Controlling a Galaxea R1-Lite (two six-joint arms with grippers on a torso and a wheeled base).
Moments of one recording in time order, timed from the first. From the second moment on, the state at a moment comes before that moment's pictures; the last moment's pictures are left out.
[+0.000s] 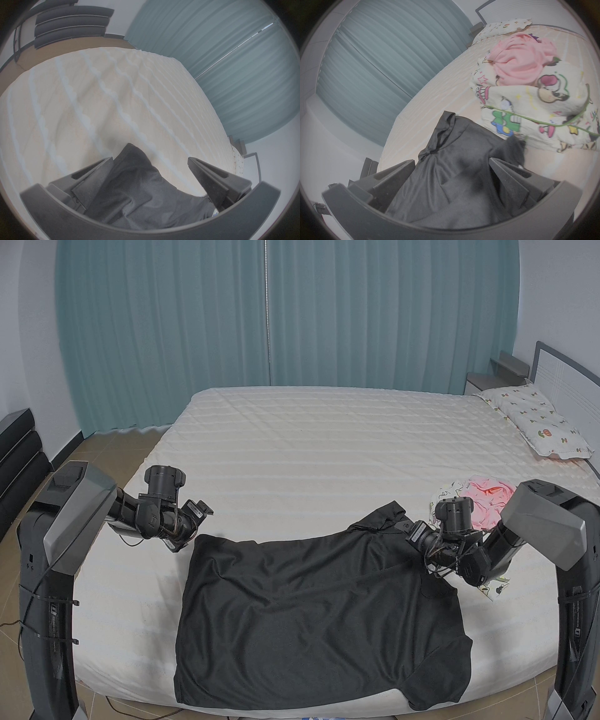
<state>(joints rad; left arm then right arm) -0.11 2.47 -1.58 -0.17 -0.03 -0.91 0.23 2.39 -1.04 -0.85 -0.07 0.82</state>
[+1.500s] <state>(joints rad) -0.09 2.63 -1.76 -0.16 0.14 -0.90 0.17 2.34 -0.69 -1.32 0.08 0.95</state>
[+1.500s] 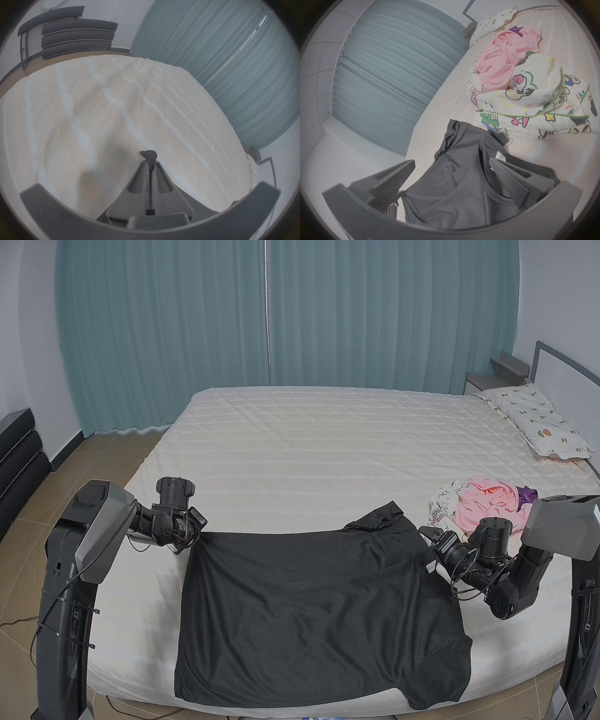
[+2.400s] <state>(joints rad) -0.03 2.59 -1.74 -0.16 0.04 -1.03 0.17 2.37 -0.91 -1.11 0.08 0.85</state>
